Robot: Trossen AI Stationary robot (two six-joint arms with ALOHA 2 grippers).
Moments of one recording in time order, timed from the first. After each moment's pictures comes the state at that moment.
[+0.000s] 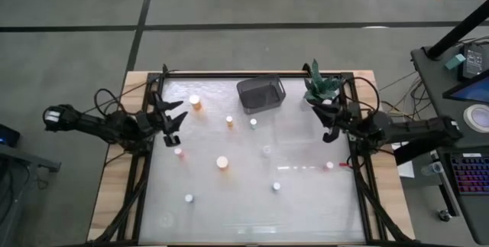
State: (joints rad) left arm -0.19 0.57 0.25 0.85 -0.46 0.51; right arm 0.02 0.50 0.17 0.53 0.39 0.05
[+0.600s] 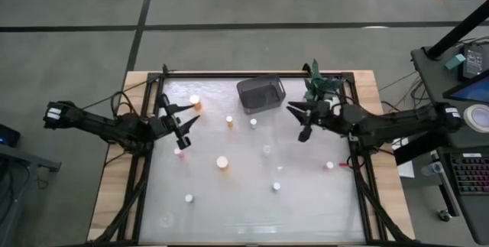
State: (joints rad) left arm -0.19 0.68 0.28 0.86 -0.48 0.62; right arm 0.02 0.93 0.50 0.53 0.39 -0.10
